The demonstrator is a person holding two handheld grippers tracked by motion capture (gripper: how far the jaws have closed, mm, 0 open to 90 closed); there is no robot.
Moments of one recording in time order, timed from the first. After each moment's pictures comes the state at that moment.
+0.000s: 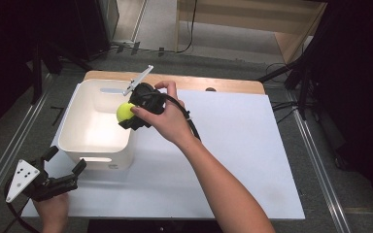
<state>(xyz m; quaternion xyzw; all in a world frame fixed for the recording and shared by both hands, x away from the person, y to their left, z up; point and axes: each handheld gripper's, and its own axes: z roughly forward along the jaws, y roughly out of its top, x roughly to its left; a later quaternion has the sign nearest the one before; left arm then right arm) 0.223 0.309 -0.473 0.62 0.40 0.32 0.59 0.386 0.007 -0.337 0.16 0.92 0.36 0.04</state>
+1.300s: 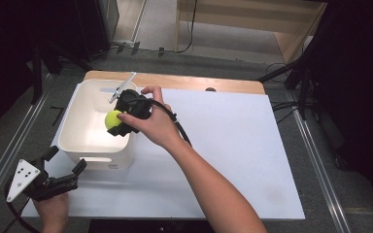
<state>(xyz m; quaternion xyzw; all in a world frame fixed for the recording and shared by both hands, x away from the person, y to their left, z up) 0.223 0.308 -0.473 0.62 0.40 0.32 0.59 0.384 0.040 -0.352 0.14 0.93 0.35 0.02</state>
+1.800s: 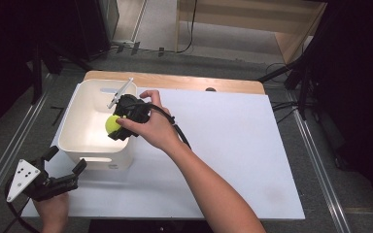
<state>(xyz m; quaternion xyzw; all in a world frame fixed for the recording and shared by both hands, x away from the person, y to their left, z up) 0.223 0.307 -0.473 0.62 0.40 0.32 0.59 0.382 0.046 -0.366 0.14 0.93 0.33 0.02</state>
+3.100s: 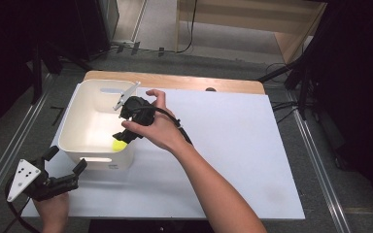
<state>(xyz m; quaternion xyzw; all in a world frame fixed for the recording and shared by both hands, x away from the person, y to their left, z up) 0.223 0.307 -0.473 0.63 0.40 0.32 0.58 0.375 0.031 -0.367 0.14 0.92 0.35 0.07</state>
